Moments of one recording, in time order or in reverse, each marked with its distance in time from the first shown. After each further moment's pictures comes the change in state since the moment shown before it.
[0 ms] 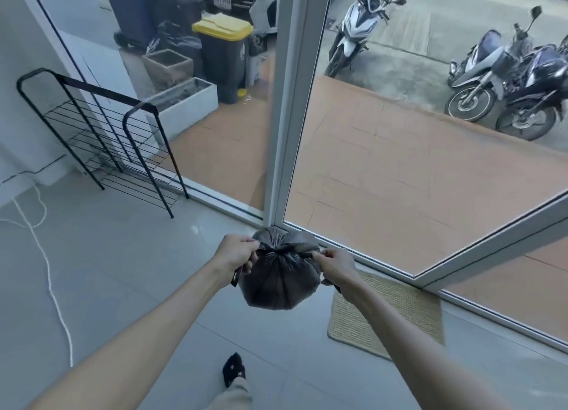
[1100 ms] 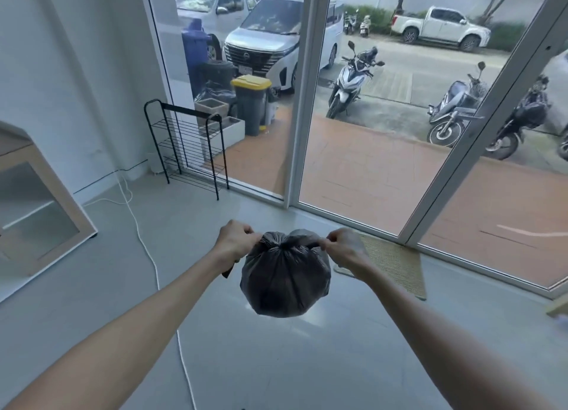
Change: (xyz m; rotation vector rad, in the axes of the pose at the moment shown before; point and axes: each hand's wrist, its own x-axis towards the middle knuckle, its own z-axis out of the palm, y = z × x) left_hand -0.595 -0.280 -0.086 0.396 0.231 0.310; right_hand -0.612 0.208 0.053 -0.292 0.130 -0.363
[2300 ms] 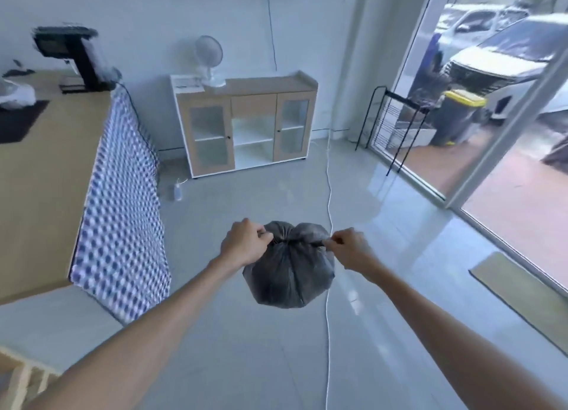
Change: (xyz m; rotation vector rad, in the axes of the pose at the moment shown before) left_hand -0.821 -0.301 -0.081 0.118 0.579 -0.333; right_hand -0.705 0.003 0.164 -0.232 -0.522 -0.602
